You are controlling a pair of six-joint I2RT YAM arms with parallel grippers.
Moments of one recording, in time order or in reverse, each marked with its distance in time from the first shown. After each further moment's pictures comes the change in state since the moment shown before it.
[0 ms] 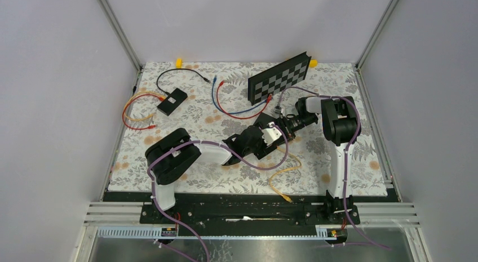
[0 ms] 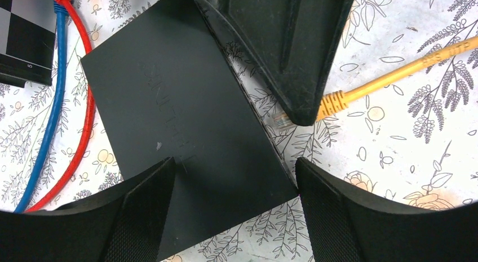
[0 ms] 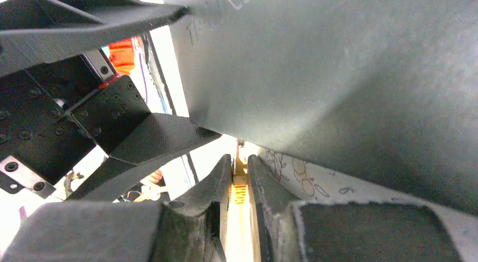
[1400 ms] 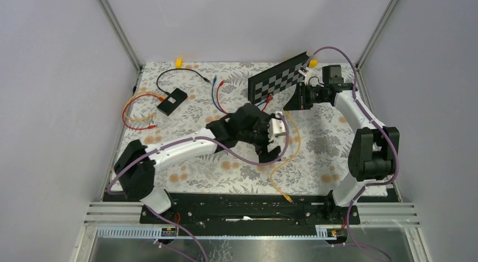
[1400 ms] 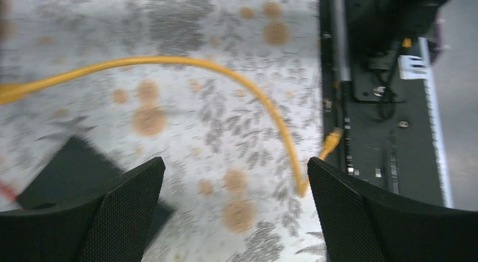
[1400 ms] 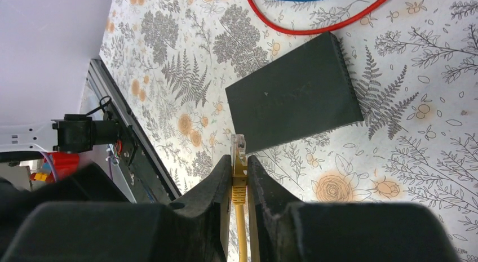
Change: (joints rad) left arm 0.023 -0.340 0.256 -0.553 0.621 0.050; right arm -0.091 -0.578 -0.074 0.377 0.207 0.481
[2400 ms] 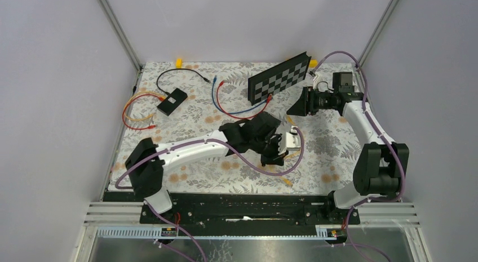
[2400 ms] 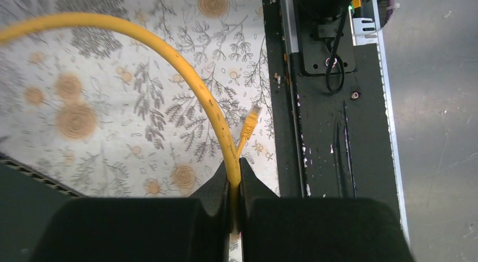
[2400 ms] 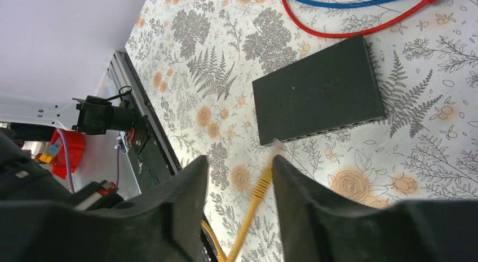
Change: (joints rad) left arm -0.143 0.142 0.129 -0.210 0.035 -0.014; right arm -0.061 -0.152 -0.142 0.058 -0.130 -0.018
